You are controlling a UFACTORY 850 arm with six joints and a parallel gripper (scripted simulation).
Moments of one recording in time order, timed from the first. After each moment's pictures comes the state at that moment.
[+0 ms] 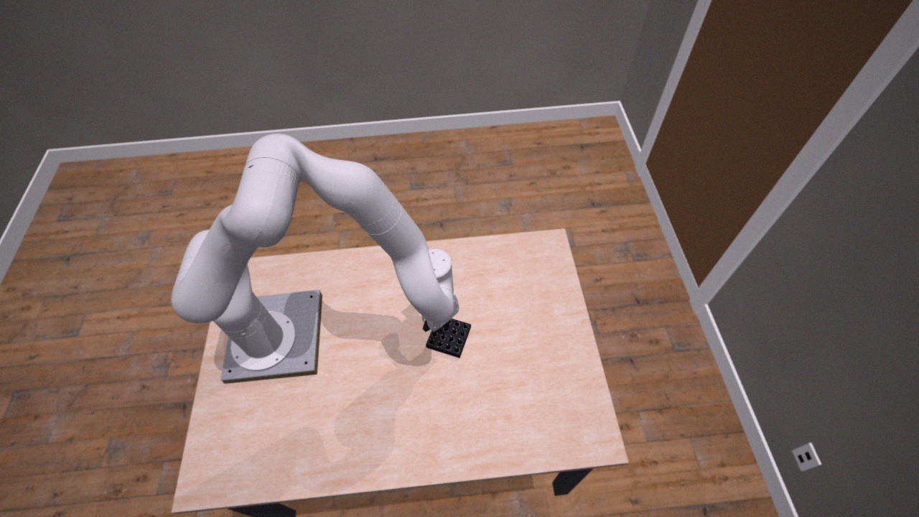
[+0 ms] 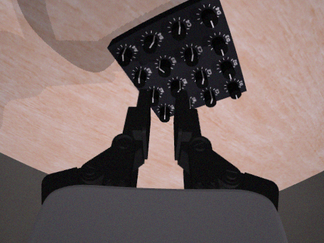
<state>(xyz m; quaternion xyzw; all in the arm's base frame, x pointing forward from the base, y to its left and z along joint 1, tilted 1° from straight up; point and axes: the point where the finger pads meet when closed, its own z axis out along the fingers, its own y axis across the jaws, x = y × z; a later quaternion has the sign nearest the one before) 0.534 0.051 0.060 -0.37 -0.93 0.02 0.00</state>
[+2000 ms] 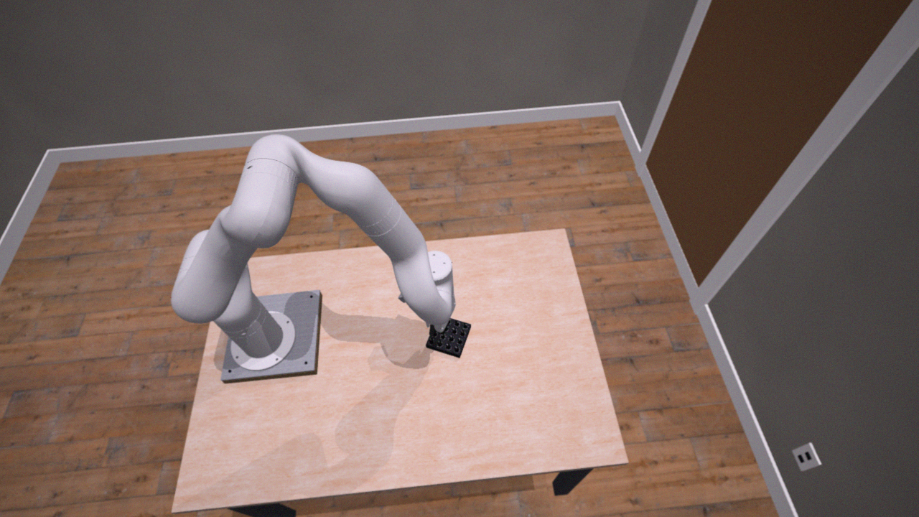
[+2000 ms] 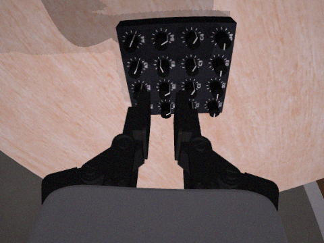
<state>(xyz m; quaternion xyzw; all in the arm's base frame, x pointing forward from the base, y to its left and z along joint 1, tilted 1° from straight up) 0.534 0.052 0.063 -0.17 -0.99 0.00 0.01</state>
